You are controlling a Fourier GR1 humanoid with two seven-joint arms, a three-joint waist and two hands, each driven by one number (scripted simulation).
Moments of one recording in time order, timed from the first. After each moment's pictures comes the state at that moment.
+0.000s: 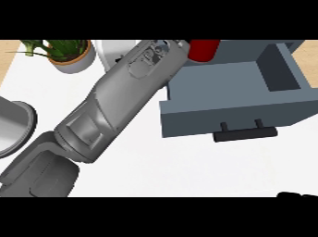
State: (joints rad) left arm -1.48 0.00 -0.42 -0.45 0.41 0.60 0.06; right arm 0.16 -0.04 -0.26 -2.12 -0.08 0.20 0.13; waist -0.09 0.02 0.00
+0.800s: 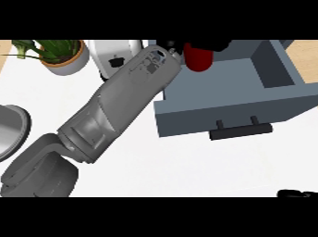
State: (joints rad) left arm -1.45 0.00 -0.57 -0.36 0.48 0.66 -0.02; right arm 0.12 -0.05 -0.25 -2.13 -0.09 0.20 0.15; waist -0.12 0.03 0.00
